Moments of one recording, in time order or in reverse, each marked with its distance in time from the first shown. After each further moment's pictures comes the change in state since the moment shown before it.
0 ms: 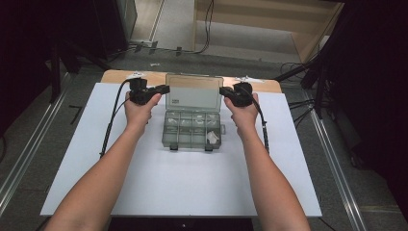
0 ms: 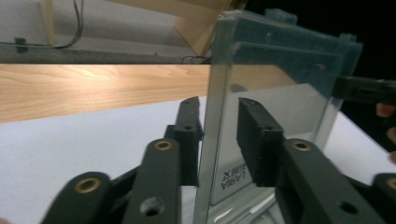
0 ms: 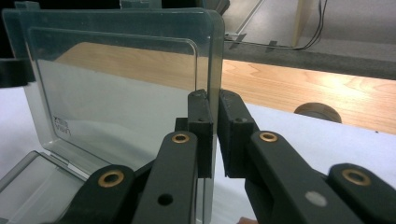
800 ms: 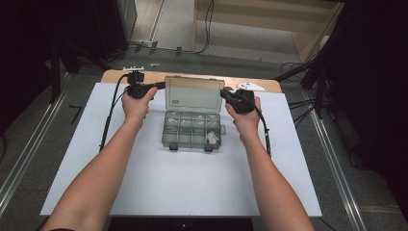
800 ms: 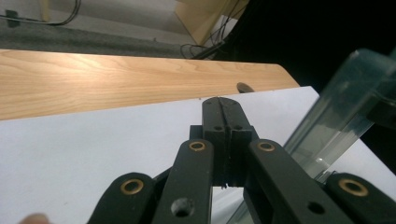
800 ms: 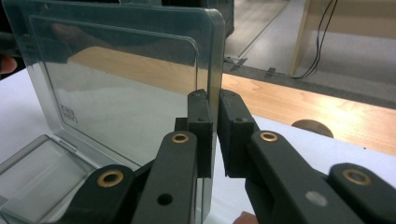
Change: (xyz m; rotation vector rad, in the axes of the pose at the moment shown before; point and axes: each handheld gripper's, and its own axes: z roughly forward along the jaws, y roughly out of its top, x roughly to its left) left arm 0.020 0.015 0.015 0.062 -0.019 -0.077; right arm 0.007 -0.016 -0.017 -0.099 0.009 -0.116
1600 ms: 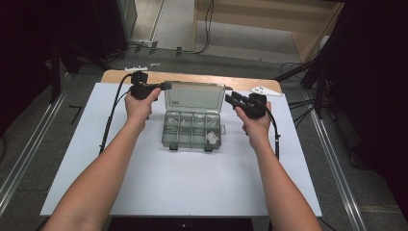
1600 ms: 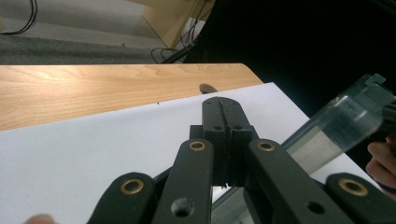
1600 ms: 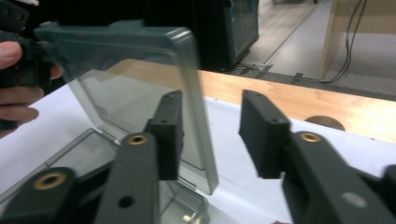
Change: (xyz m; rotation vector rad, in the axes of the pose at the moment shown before) left arm -0.020 -0.002 -0.006 -0.013 -0.101 0.052; right arm -0.020 -0.006 -0.034 -0.033 0.119 0.074
